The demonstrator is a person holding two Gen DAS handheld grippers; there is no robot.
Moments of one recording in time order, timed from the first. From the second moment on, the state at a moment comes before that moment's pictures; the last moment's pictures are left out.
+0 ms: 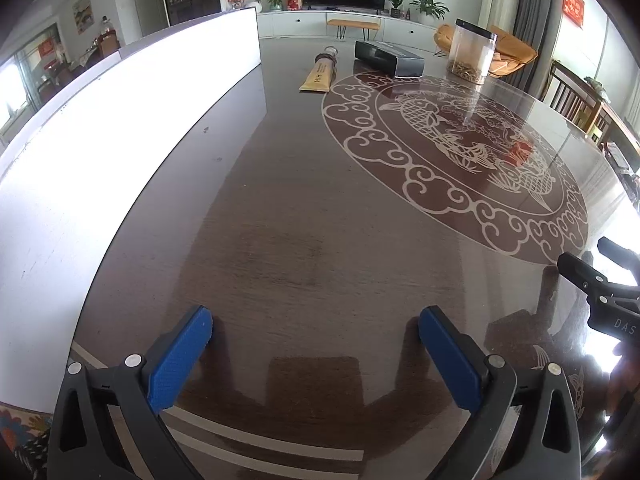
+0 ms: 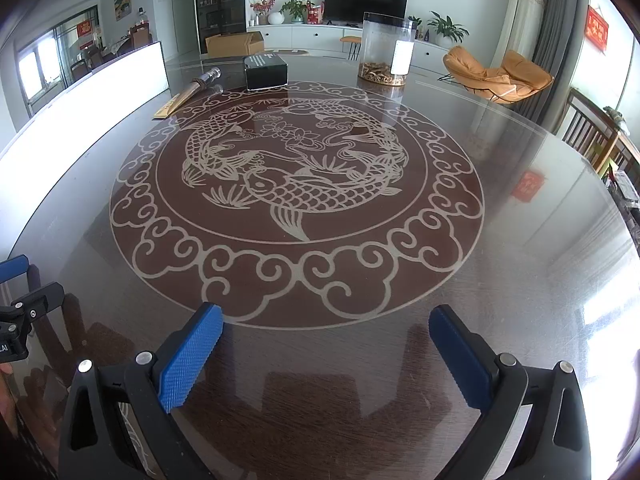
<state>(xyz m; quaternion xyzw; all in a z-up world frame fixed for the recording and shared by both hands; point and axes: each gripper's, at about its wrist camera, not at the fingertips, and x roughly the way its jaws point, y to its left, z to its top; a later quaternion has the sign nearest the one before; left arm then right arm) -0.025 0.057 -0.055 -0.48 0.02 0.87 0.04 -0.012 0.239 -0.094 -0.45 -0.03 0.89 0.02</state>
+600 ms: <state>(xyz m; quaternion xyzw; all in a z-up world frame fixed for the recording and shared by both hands) -0.025 0.058 -0.058 -0.48 0.03 0.88 0.05 -0.012 0.239 -0.095 -0.45 -0.03 0.89 0.01</state>
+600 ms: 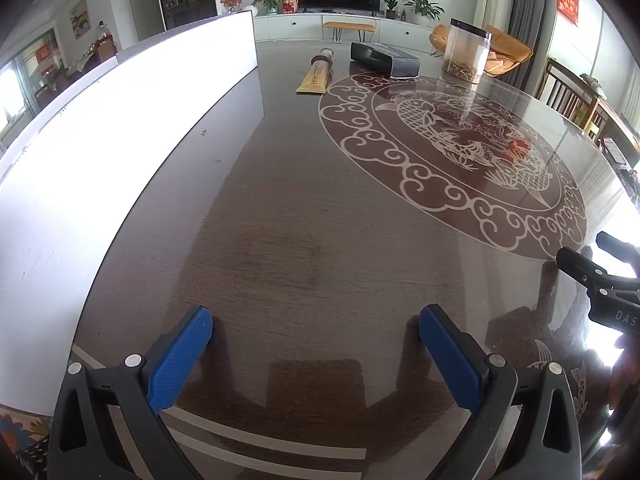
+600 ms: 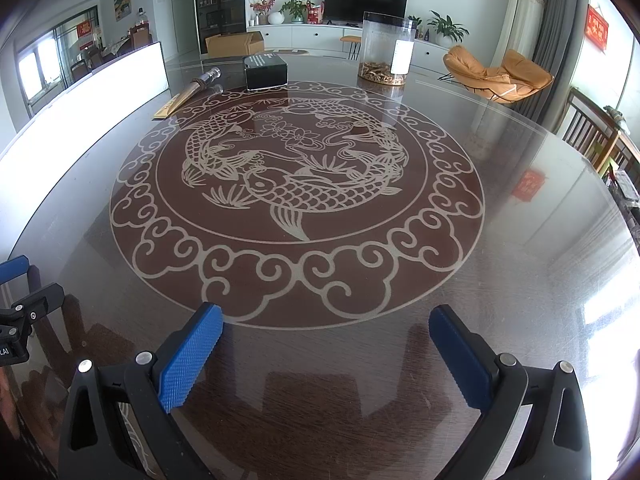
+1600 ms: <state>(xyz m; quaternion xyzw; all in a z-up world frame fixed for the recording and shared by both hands) -0.205 0.077 -0.057 -0.49 0.06 0.86 0.10 -0.012 0.238 -0.097 -0.45 -0.02 0.89 0.01</state>
